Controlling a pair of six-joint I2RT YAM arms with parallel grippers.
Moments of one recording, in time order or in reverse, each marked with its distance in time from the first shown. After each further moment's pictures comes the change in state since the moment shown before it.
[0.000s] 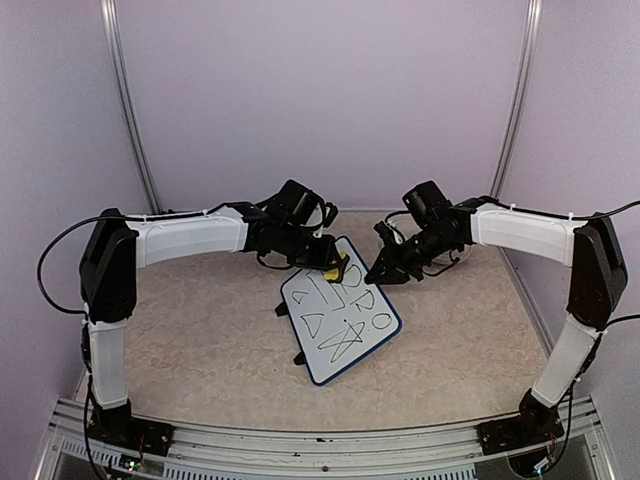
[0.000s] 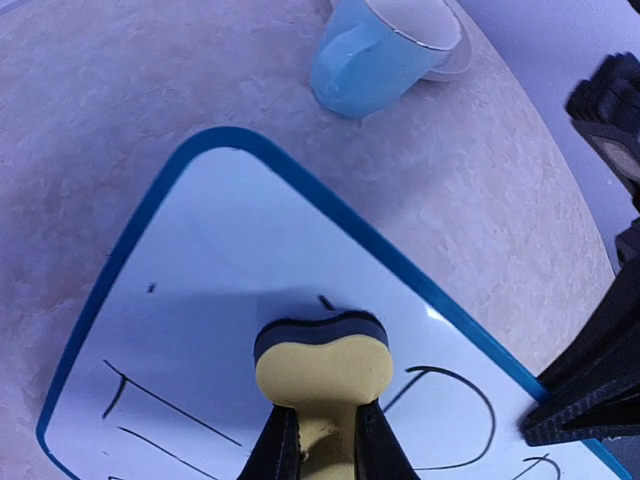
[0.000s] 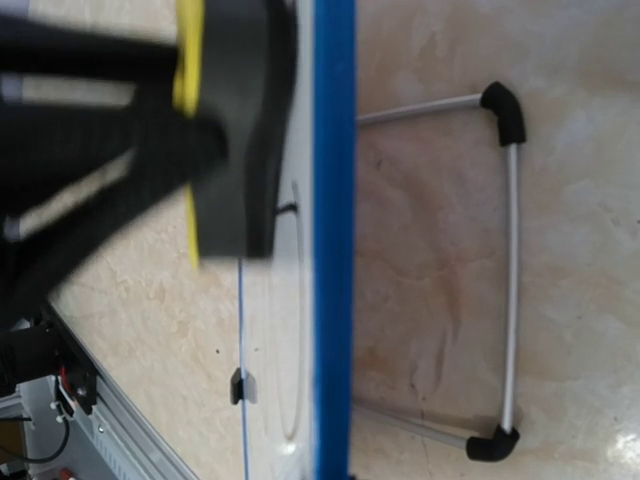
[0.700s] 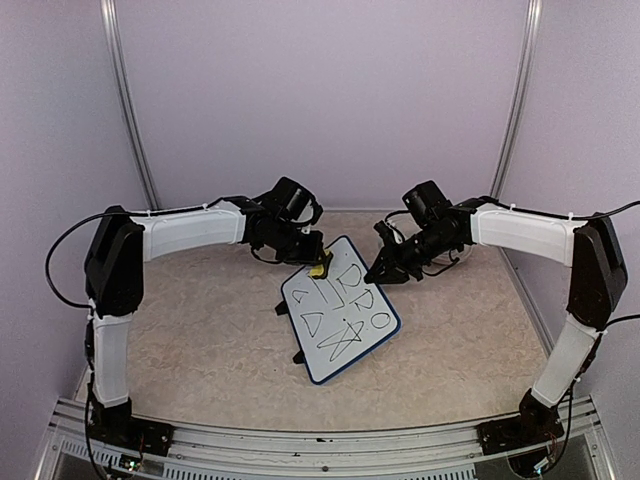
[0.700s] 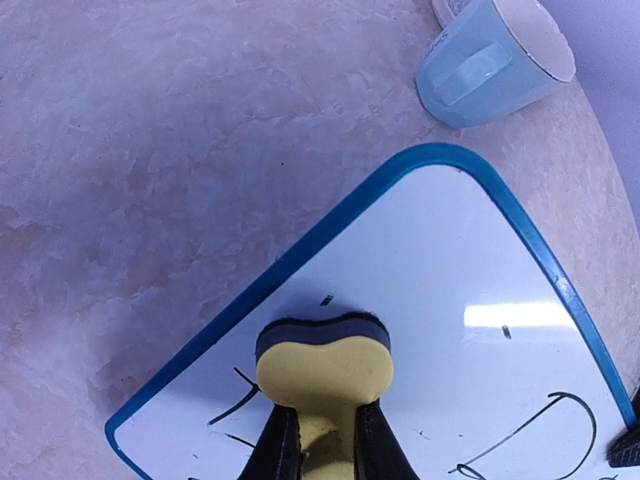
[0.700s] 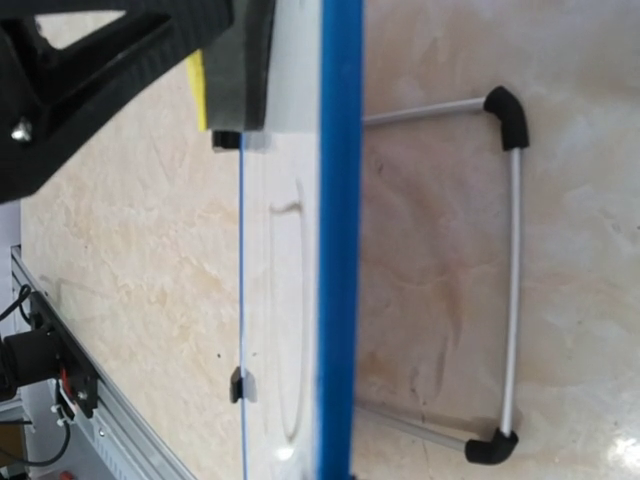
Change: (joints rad) left arm 0.063 0.037 0.040 -0.072 -0.038 -0.013; right arm 0.000 0.000 0.000 0.008 0.001 0.002
